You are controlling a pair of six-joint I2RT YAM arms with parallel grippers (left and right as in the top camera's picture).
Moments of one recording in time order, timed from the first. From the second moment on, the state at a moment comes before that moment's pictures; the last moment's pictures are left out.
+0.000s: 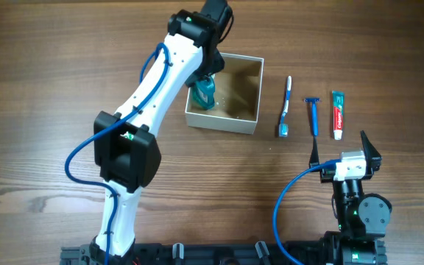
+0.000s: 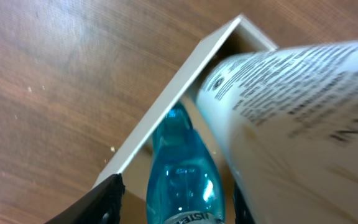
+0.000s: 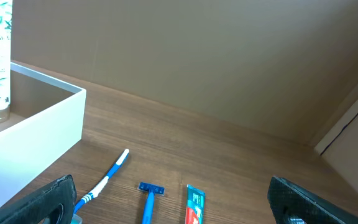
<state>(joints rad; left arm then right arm) -0.48 2.23 2.18 -1.29 -0.15 -0.96 -0.08 0.02 0.01 0.00 -0.09 -0.31</state>
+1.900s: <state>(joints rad) -0.19 1.82 1.33 -1.21 0.01 -0.49 -0.08 0.02 0.01 0.00 -0.09 -0.31</state>
